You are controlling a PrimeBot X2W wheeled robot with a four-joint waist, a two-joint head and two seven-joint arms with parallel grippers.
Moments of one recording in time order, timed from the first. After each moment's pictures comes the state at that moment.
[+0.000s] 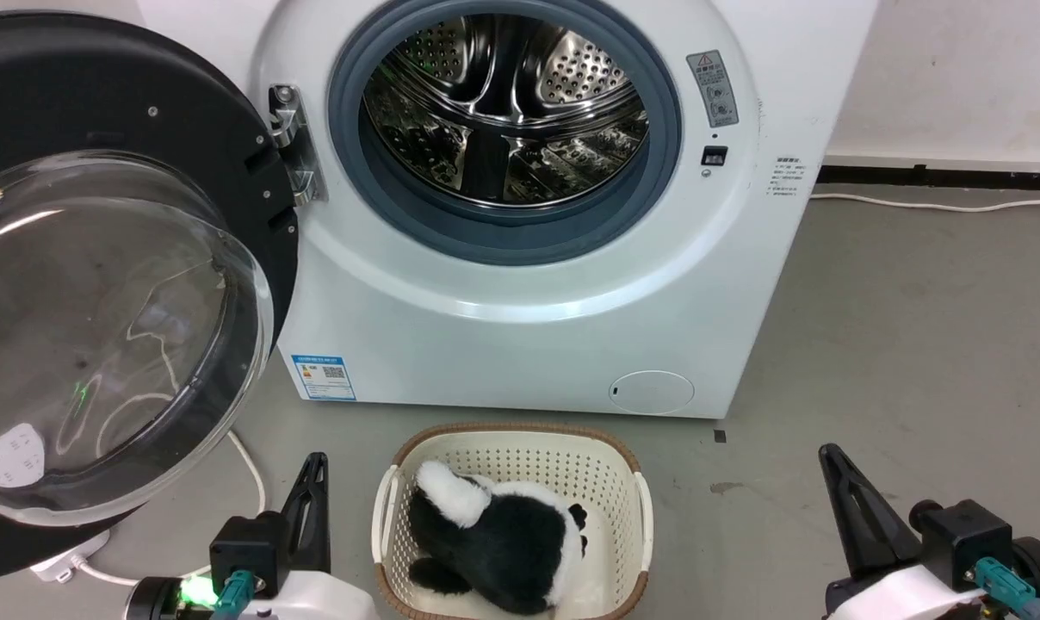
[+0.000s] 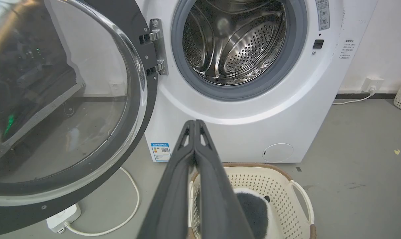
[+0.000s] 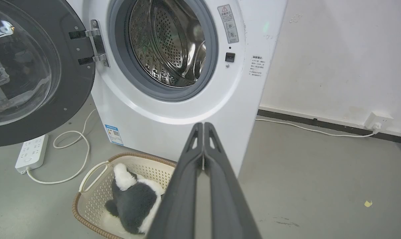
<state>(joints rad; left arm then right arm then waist) 0.04 0.08 -0.08 0.03 -0.05 0.08 -0.09 0.05 -0.06 -0.02 0.00 0.02 0.13 -0.09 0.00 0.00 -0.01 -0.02</state>
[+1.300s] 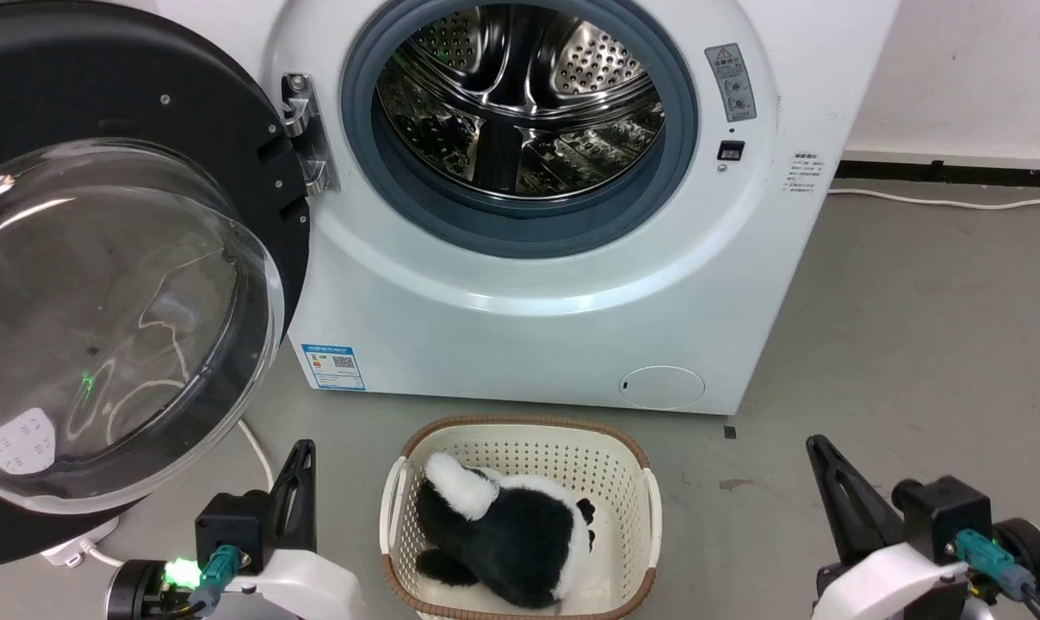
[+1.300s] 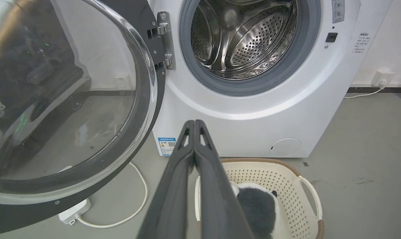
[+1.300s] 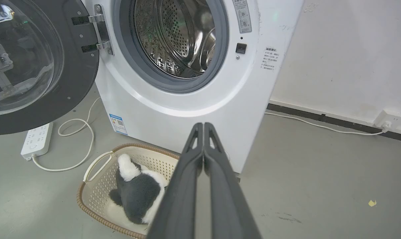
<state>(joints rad) 0.02 0.05 -0.01 0.01 -0.01 0.01 -0.01 0.02 -0.06 0.00 0.00 0.01 0.13 -0.01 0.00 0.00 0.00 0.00</state>
